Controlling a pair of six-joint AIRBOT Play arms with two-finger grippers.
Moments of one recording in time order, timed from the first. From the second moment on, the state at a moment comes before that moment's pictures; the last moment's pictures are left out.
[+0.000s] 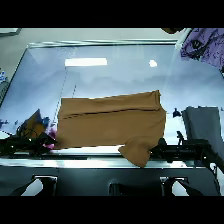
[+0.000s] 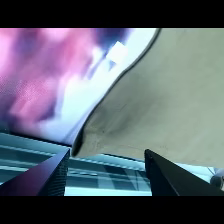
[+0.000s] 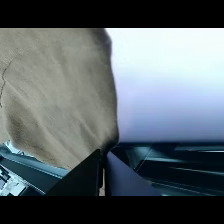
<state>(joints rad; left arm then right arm) 0.51 -1.06 0.49 1.01 -1.24 -1.47 -0.46 -1.12 0.29 2.35 -1.15 -1.80</state>
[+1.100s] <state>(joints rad) 0.41 -0.90 0.53 1.14 -1.29 -1.56 -0.46 -0.79 0.35 2.29 -1.33 -1.68</state>
